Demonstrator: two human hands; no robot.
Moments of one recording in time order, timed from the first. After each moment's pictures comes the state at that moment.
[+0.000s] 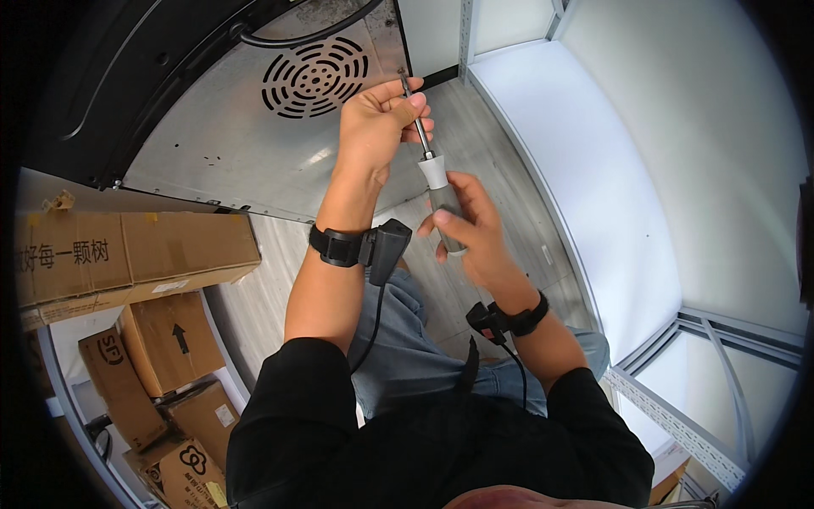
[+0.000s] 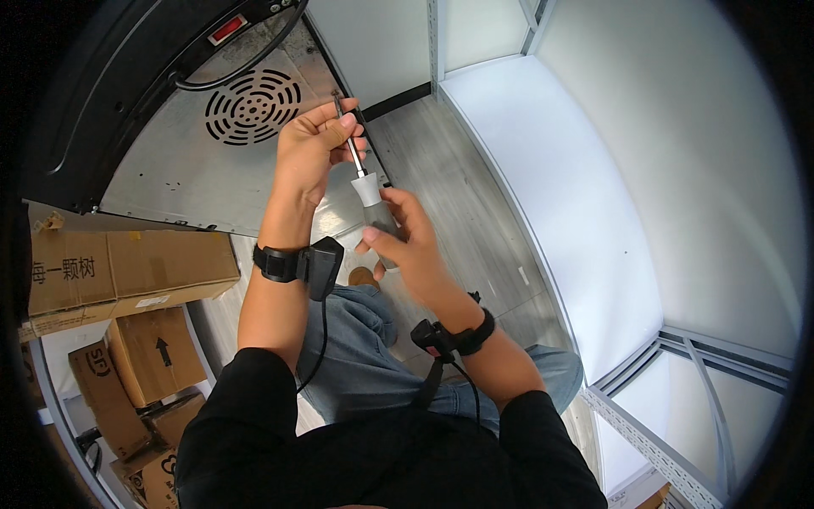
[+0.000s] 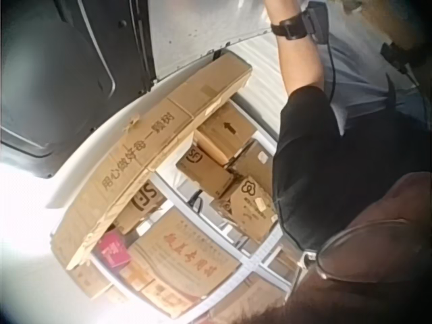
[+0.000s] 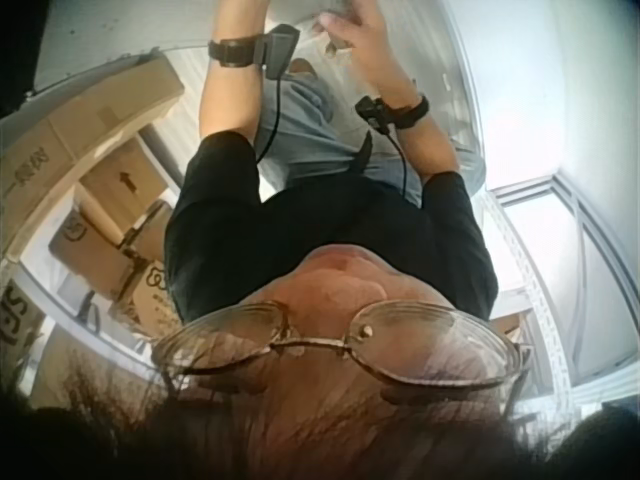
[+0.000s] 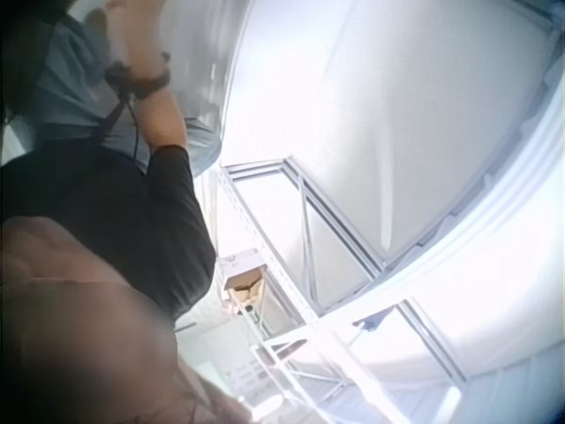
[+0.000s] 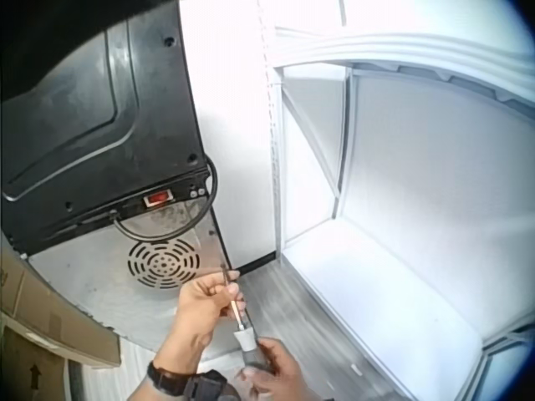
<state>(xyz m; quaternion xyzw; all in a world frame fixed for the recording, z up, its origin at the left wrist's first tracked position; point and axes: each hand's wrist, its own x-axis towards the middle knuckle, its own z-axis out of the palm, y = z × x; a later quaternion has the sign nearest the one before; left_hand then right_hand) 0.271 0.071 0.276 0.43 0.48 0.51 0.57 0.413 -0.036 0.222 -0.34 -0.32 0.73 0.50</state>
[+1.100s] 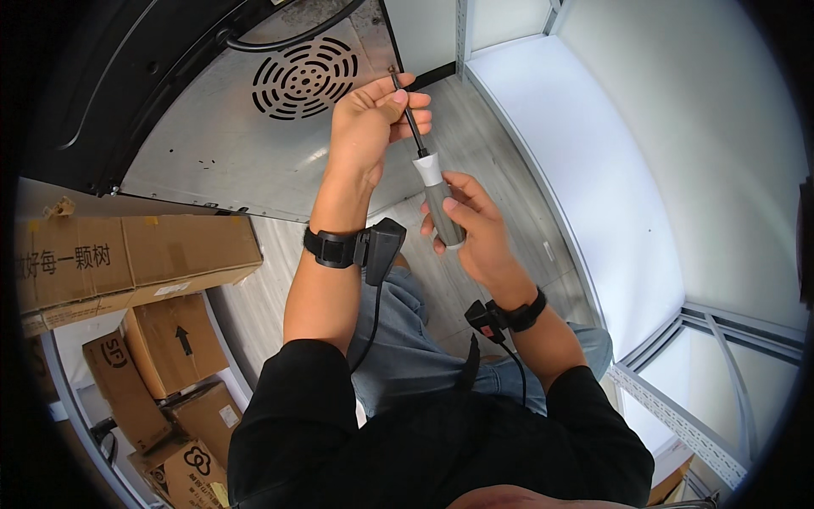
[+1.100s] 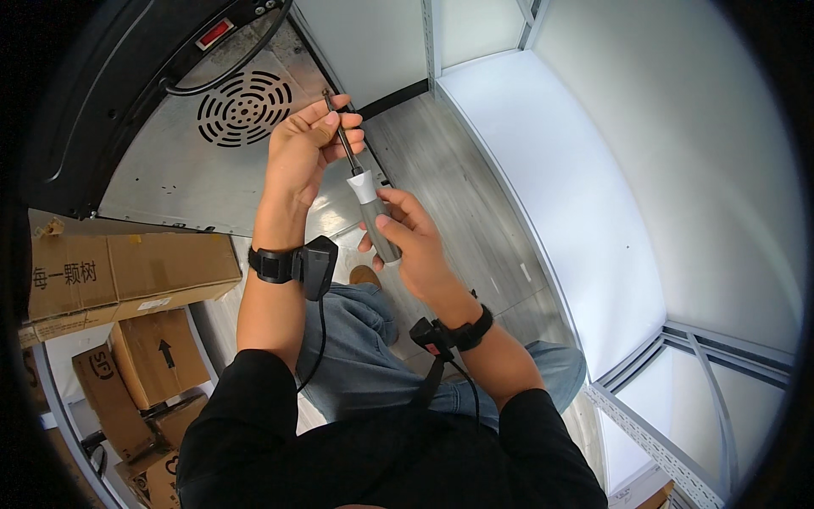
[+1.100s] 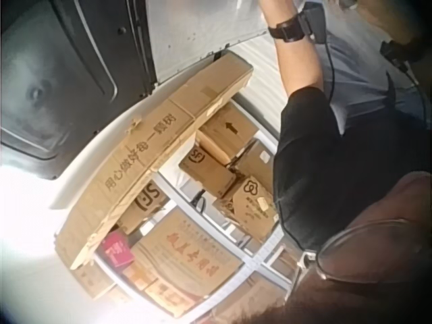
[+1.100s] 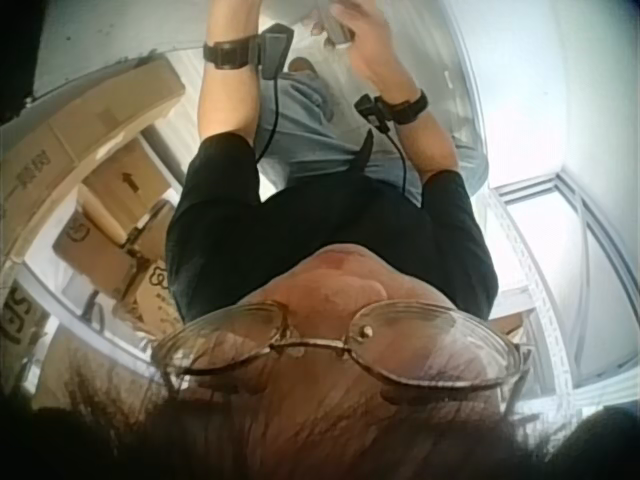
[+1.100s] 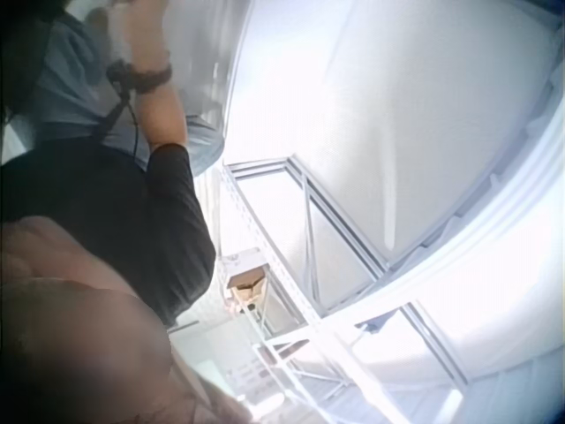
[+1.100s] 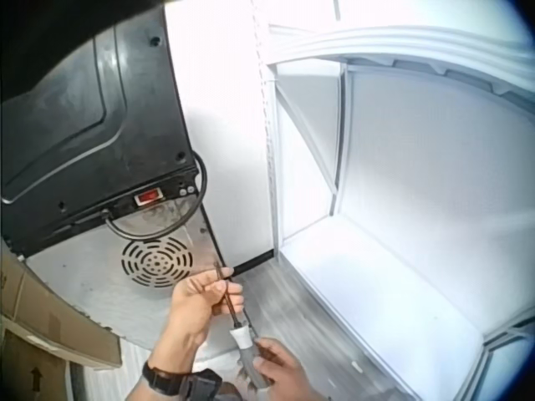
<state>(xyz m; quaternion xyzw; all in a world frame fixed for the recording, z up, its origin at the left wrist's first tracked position) 0.275 0.069 0.282 0.40 0.47 0.53 0.59 0.418 -0.035 0.208 -0.29 -0.26 0.76 0.52</state>
